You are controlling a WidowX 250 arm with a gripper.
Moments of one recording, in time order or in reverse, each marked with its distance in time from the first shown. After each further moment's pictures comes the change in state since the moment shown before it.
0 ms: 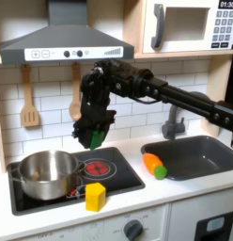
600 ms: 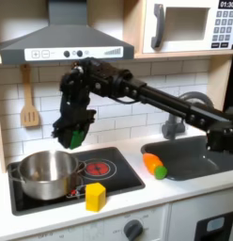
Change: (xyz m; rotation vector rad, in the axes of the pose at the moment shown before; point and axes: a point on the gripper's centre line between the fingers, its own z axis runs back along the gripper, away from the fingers) arm 0.027 0.031 -0.008 0.042 -0.015 0.058
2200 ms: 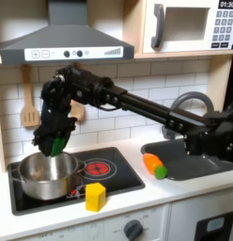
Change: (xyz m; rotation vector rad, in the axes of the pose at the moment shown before) arm 0.018 0.028 -0.021 0.052 -0.013 0.039
